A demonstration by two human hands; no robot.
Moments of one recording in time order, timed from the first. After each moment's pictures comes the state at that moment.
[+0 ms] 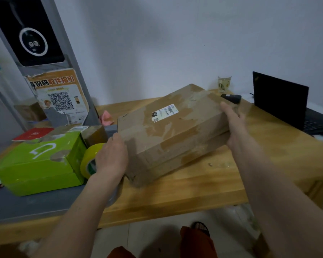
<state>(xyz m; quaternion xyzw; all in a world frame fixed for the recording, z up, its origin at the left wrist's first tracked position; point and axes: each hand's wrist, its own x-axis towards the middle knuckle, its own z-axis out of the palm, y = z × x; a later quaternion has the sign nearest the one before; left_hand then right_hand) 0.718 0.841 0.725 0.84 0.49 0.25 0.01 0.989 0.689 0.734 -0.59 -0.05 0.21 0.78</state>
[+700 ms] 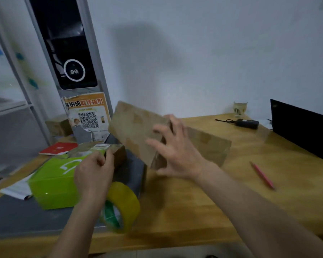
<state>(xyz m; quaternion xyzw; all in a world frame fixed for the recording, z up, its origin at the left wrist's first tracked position) 0.641 0.856 0.758 0.67 0.51 0.52 0.11 0.839 0.764 0.780 -0.54 -0.70 -0.43 0.20</state>
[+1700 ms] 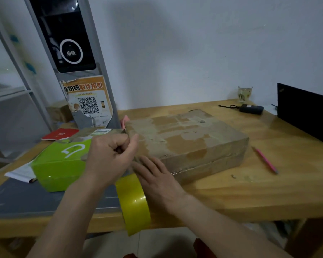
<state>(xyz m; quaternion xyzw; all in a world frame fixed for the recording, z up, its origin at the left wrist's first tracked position) 0.643 0.822 0.780 0.83 0.13 0.53 0.15 0.779 0.776 0.652 -0.55 -0.72 -0.38 0.17</state>
